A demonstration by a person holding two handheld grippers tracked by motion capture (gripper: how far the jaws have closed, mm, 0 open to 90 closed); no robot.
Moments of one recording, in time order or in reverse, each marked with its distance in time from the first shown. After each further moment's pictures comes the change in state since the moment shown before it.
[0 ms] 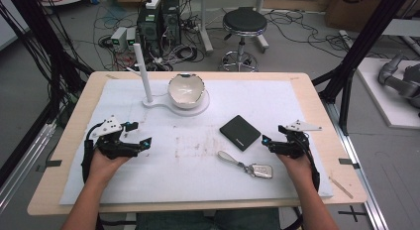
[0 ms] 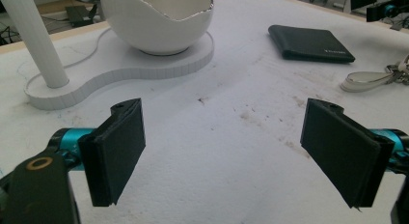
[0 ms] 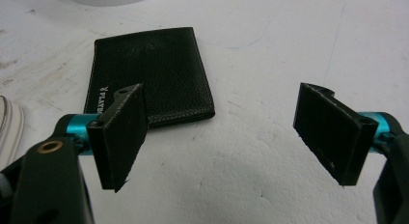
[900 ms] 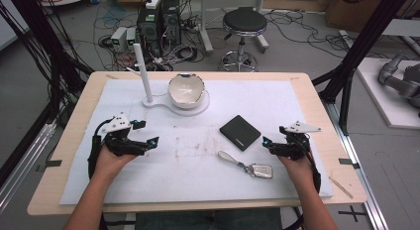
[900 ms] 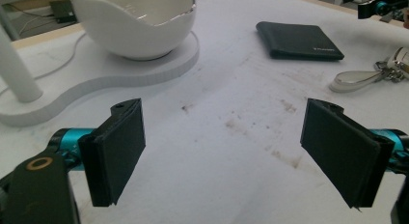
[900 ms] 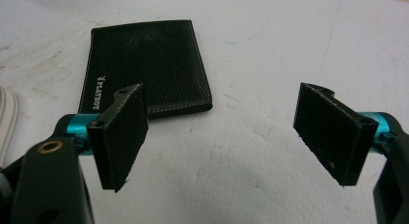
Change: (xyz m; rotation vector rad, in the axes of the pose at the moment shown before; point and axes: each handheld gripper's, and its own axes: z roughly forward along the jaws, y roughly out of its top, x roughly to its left) left arm -0.012 0.016 0.018 0.044 -0.046 0.028; right arm 0.004 -0.001 -0.006 0.022 -0.032 -0.040
